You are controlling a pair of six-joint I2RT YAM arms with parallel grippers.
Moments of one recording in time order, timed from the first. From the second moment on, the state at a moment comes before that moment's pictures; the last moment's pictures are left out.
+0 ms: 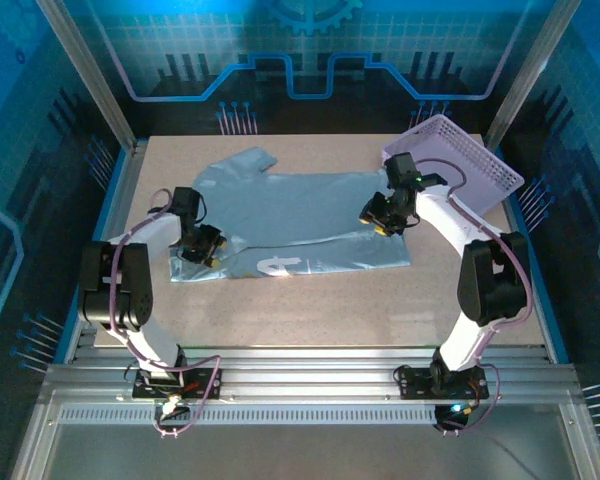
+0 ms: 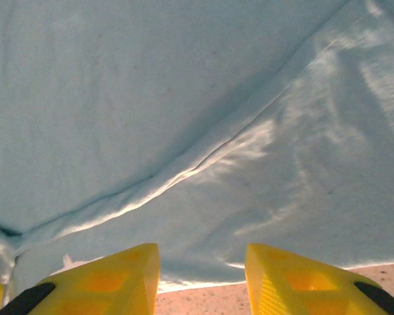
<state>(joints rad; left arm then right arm) 0.02 1.68 1.00 -0.64 0.26 -1.13 0.24 1.74 1.35 -0.80 -0.26 0.77</state>
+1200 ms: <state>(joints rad) -0.03 1.81 1.33 -0.71 0.26 -1.05 0.24 1.74 1.36 -0.80 -0.29 0.78</state>
